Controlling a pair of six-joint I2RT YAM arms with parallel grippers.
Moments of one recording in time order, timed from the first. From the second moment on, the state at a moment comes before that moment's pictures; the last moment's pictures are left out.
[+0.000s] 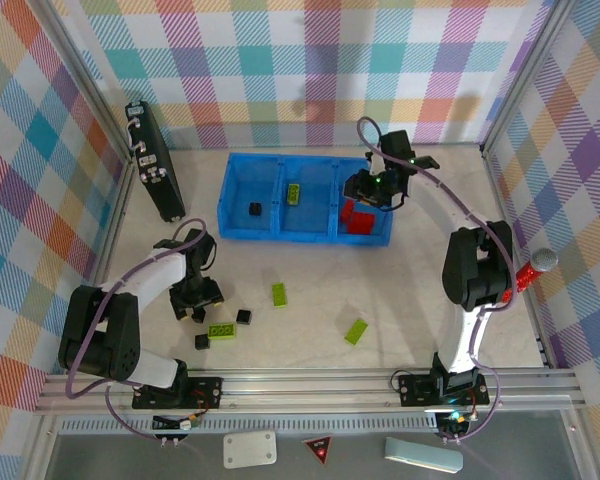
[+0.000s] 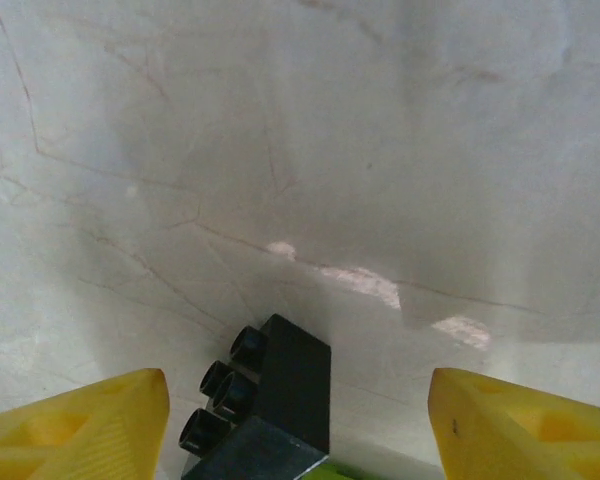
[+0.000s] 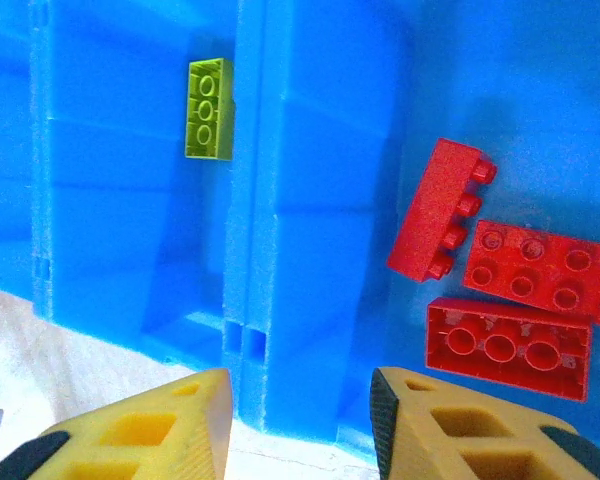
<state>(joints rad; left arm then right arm) -0.19 1.43 0.79 -0.97 -0.05 -0.69 0.28 1.90 1.64 -0.73 -0.42 0.44</state>
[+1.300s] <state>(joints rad) -0.22 1.45 0.77 -0.89 0.03 -0.71 0.28 1.75 1.50 -0.73 -0.43 0.46</state>
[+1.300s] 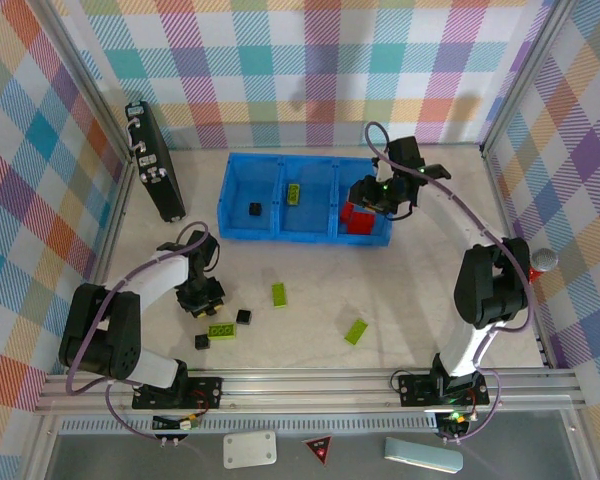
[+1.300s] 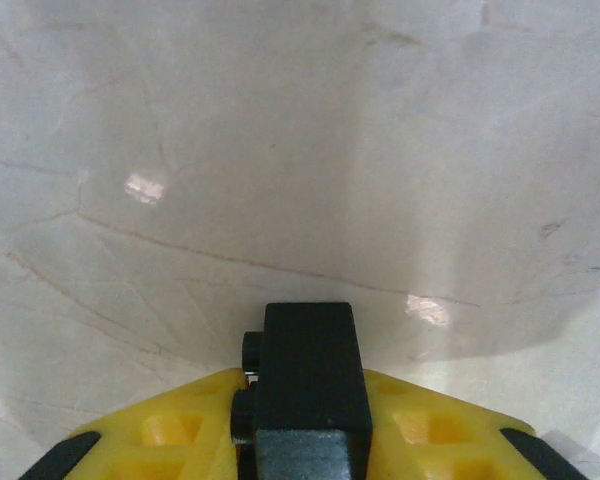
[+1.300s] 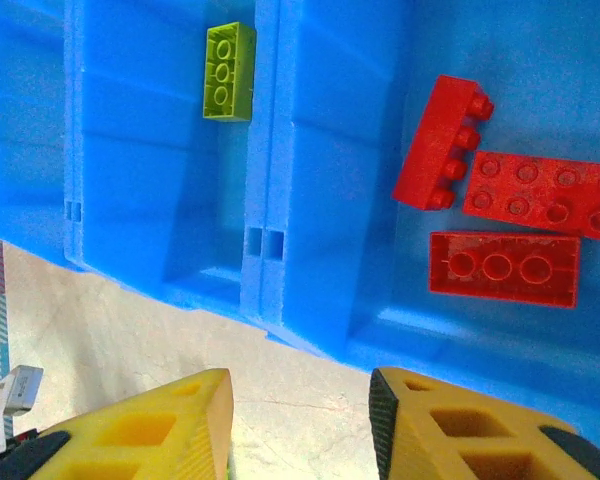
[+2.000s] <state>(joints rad) -0.22 1.61 1.11 -0.95 0.03 -0.54 0.28 1.53 1.28 -0.76 -0.37 0.46</state>
